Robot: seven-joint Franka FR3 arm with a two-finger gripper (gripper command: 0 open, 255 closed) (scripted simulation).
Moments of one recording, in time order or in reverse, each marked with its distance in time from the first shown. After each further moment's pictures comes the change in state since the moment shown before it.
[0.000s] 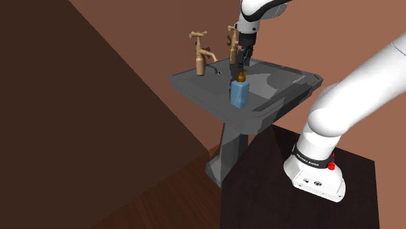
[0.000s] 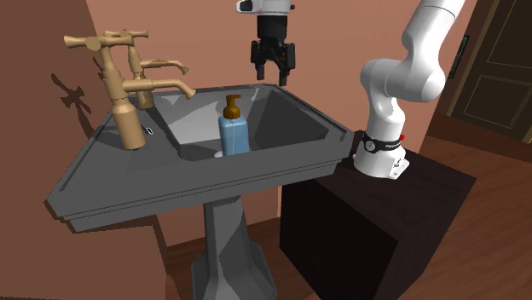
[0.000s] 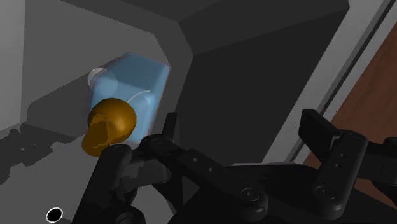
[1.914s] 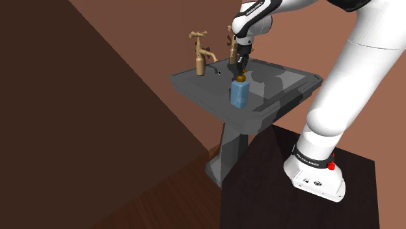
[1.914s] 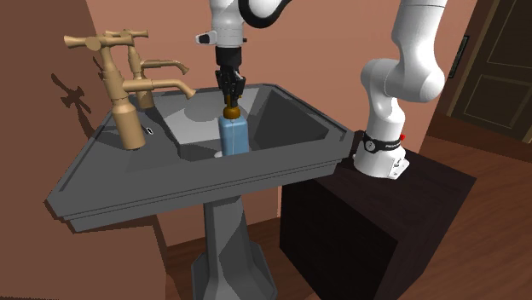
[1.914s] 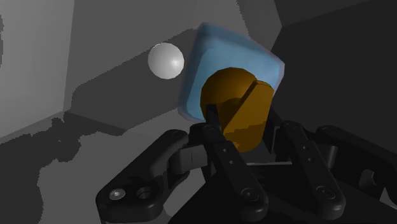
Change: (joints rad) arm -0.040 0.408 -0.169 0.193 0.067 0.237 -0.243
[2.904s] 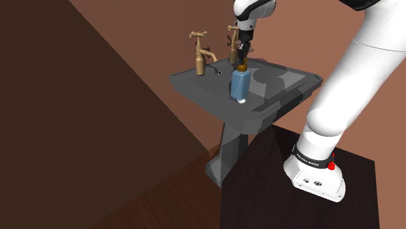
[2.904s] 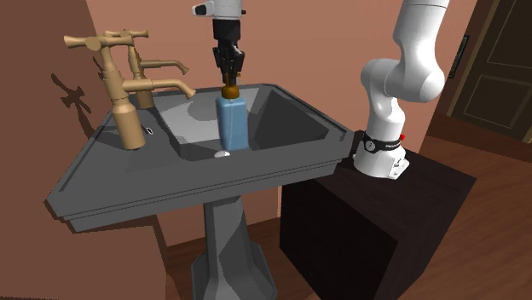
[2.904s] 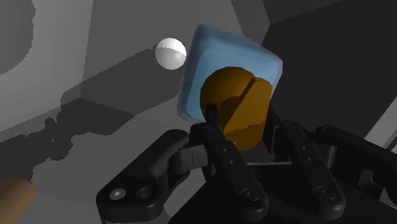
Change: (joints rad) arm 0.003 -0.052 0.009 0.124 -0.019 -0.174 0.014
